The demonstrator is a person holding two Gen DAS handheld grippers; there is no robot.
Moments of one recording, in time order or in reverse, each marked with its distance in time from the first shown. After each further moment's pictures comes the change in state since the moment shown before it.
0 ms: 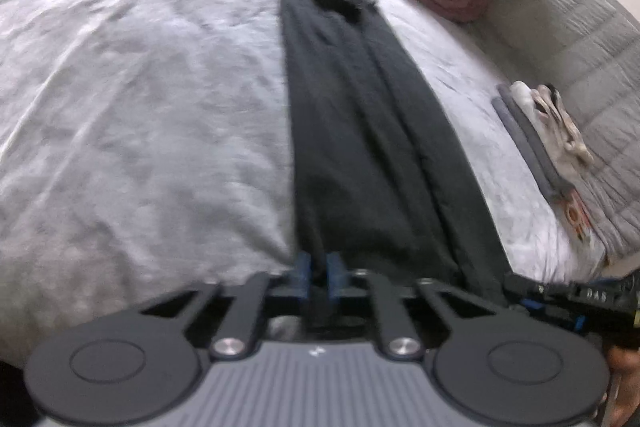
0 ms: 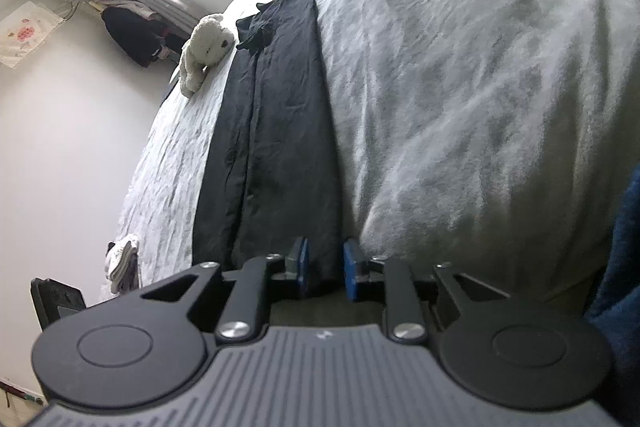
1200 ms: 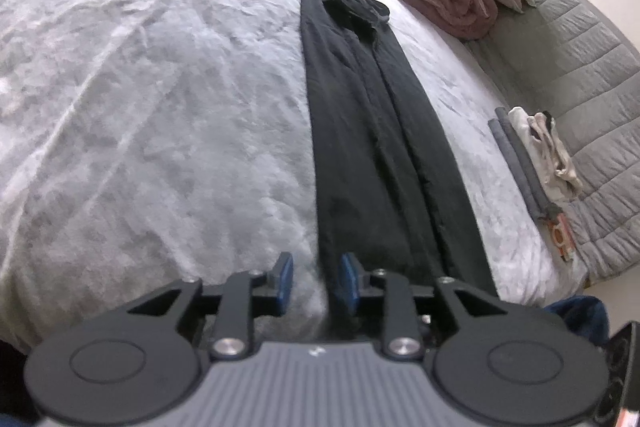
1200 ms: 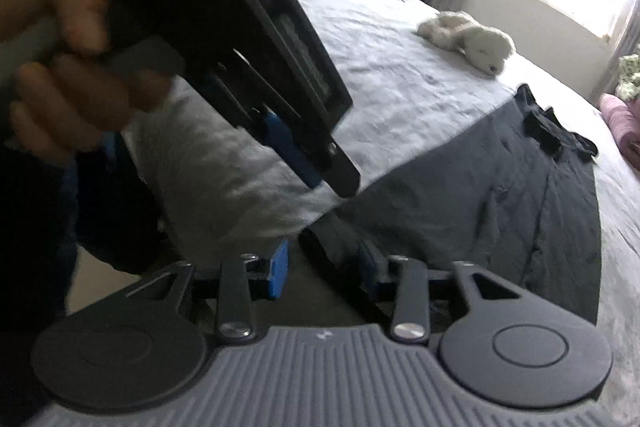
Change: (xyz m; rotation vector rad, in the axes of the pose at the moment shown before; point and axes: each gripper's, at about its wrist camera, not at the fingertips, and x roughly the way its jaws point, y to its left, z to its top) left arm -0.024 0.017 0.010 -0.055 0.002 -0.049; right arm 0.115 0.174 -0.120 -1.268 0.046 -0.091
